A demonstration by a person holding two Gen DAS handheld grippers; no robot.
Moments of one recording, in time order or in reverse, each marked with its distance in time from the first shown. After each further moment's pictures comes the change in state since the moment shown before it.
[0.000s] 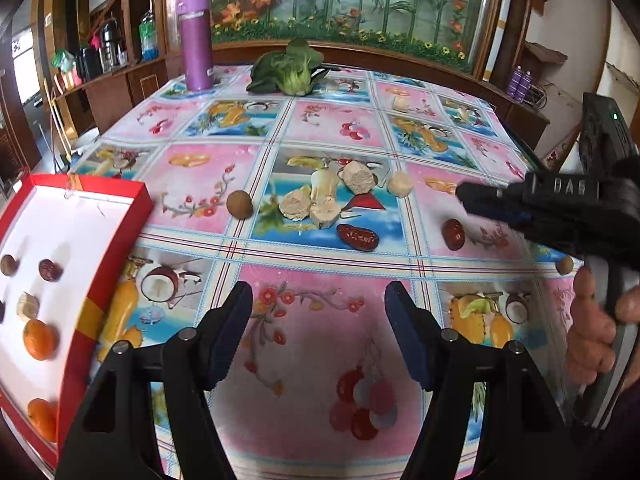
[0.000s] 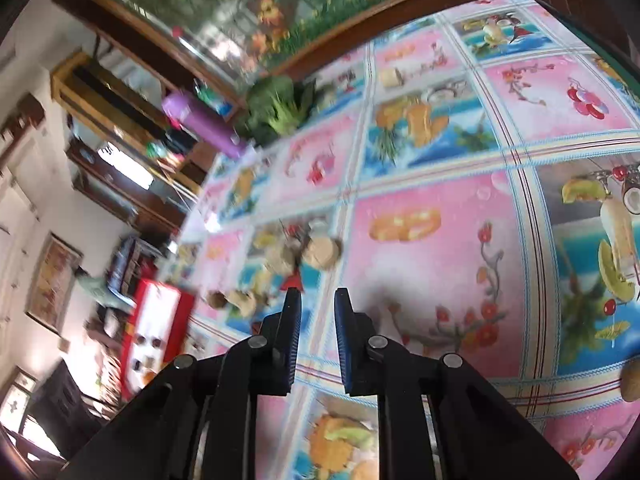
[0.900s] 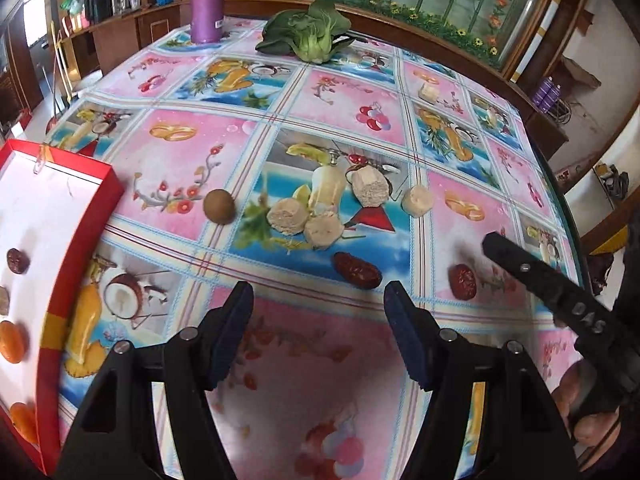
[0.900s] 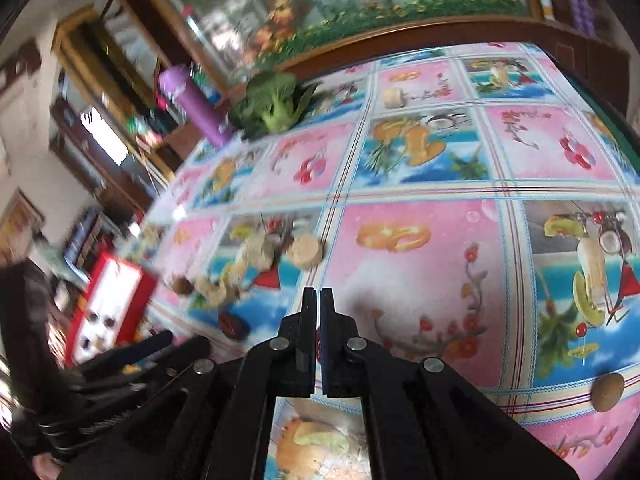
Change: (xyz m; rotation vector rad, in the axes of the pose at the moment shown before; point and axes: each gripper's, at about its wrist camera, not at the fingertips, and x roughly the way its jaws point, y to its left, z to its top) left arm 0.040 0.000 0.039 -0.152 0.168 -0.026; right arm -0.006 0.007 -0.004 -0.112 -0.083 -0.102
